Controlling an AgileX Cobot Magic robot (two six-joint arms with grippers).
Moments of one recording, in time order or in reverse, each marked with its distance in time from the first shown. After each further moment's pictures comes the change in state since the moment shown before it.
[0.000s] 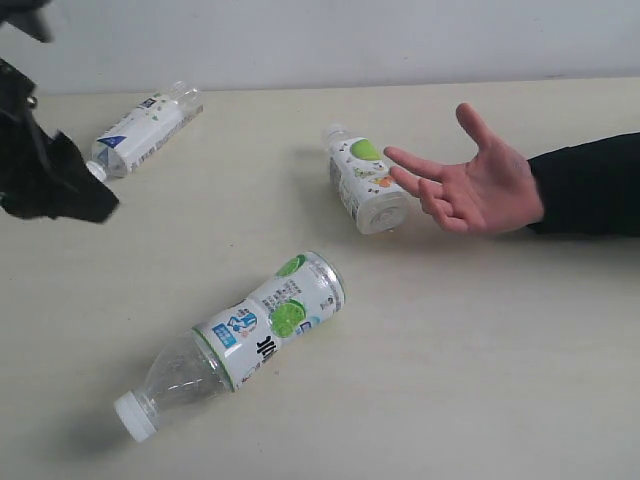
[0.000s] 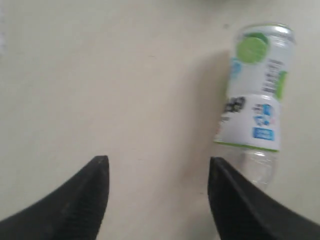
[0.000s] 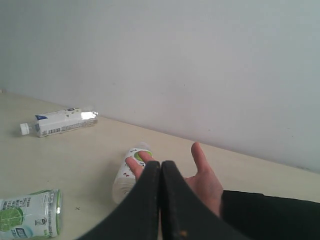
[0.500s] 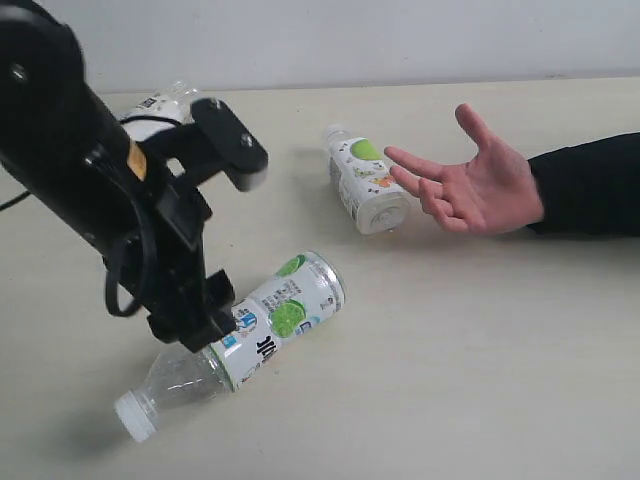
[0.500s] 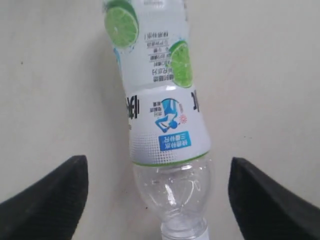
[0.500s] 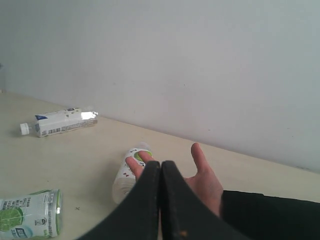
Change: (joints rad) left arm -0.403 0.219 0.000 0.183 -0.067 -0.189; right arm 0.000 0.000 0.000 0.000 0.000 0.001
